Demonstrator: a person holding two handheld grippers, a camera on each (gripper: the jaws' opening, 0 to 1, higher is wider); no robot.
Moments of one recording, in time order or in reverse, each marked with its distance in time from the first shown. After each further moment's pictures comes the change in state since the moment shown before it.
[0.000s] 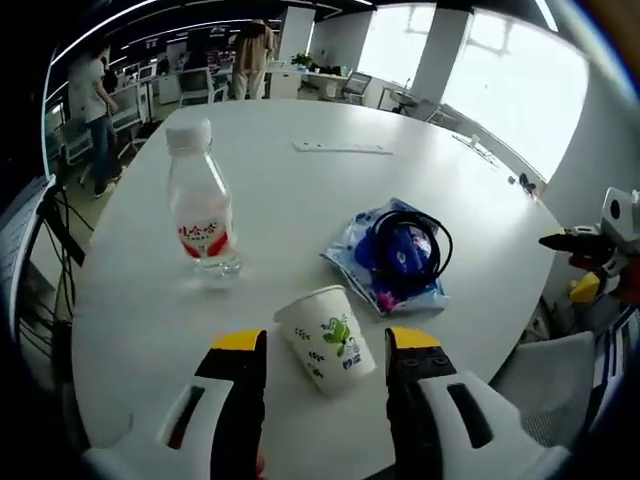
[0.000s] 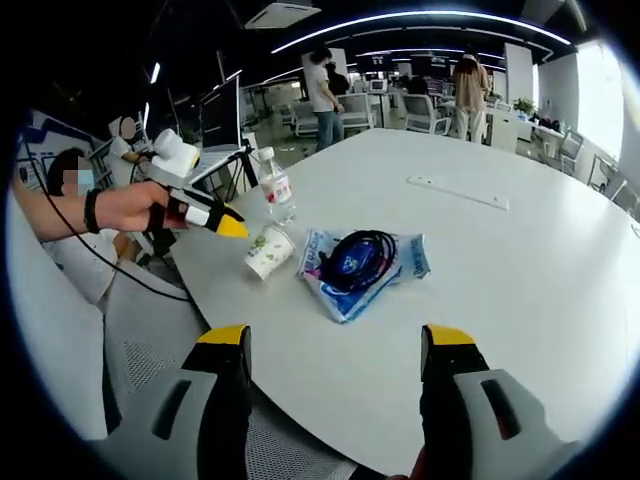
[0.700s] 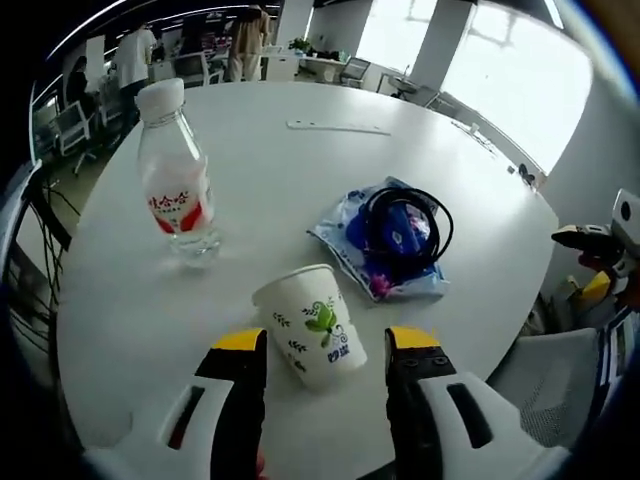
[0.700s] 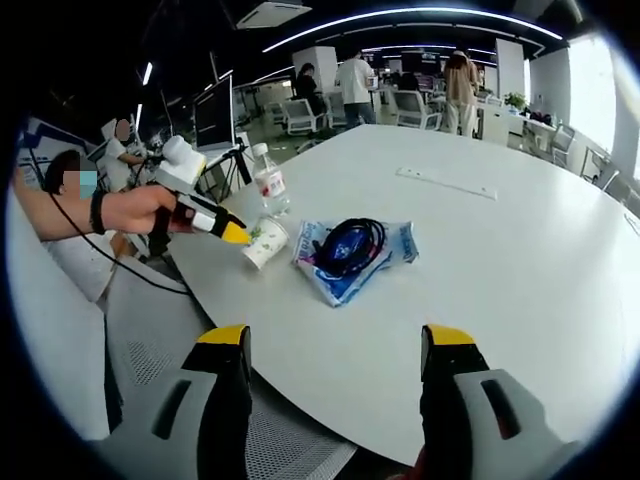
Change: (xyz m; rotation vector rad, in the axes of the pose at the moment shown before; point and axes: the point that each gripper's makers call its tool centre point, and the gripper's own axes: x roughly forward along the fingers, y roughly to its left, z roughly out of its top) left arm 0.019 -0.011 -0.023 -0.012 0.070 -0.017; right arm -0.018 -0.004 -0.017 0.026 0.010 -0.029
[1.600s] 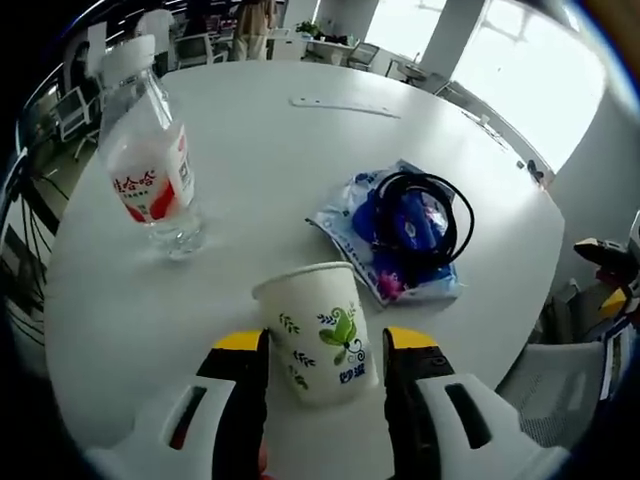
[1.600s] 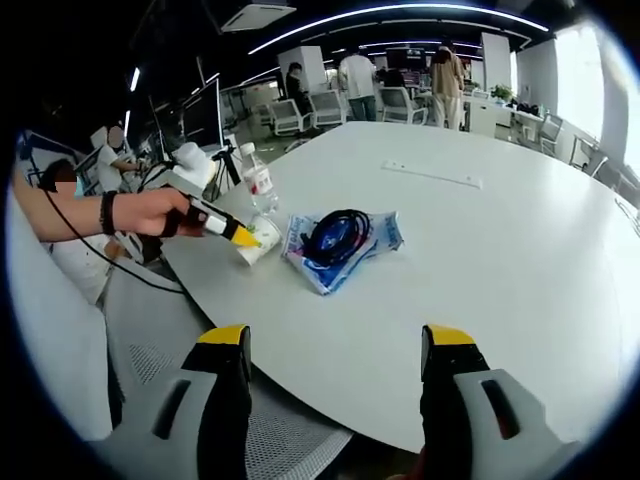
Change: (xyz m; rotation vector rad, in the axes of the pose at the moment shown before) left arm 0.028 0.001 -0.002 -0.035 0.071 0.013; right arm -0.012 -0.009 -0.011 0.043 0.005 -0.035
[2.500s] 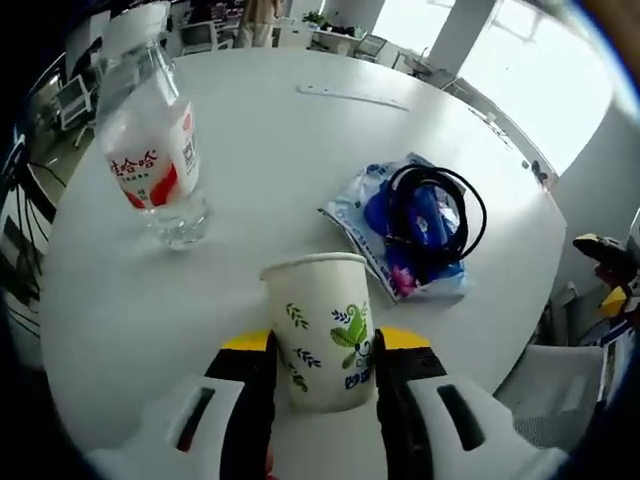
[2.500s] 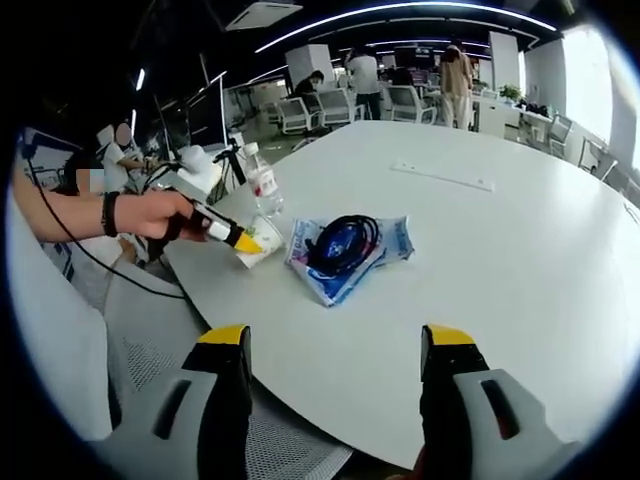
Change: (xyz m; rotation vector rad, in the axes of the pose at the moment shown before) left arm 0.005 0.007 -0.006 -0.023 0.037 -0.006; right arm 0.022 0.001 0.013 -0.017 0.009 0.039
